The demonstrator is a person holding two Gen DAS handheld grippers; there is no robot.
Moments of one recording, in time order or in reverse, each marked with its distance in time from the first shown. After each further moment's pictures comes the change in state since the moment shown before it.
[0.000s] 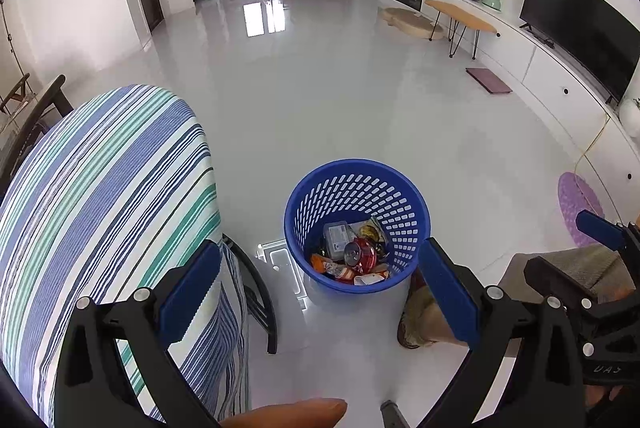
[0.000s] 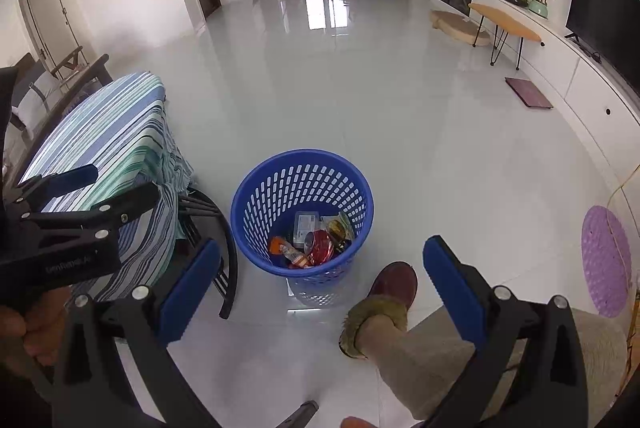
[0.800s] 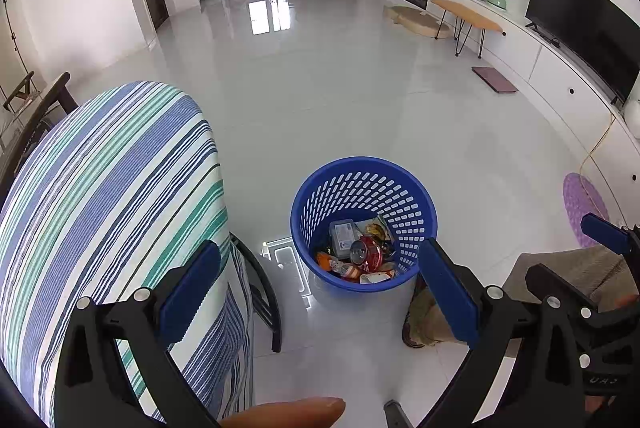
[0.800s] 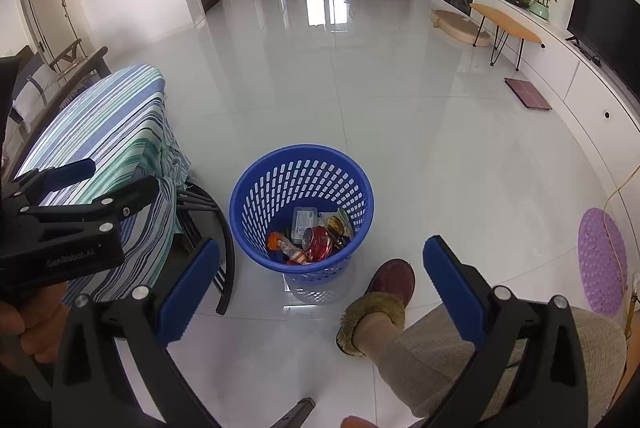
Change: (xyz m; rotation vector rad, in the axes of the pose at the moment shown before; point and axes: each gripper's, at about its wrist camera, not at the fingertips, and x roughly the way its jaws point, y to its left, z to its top) left arm 0.001 0.002 -0.001 -0.006 0.007 0.017; right arm 0.004 0.007 -0.001 -0.015 0.014 -0.015
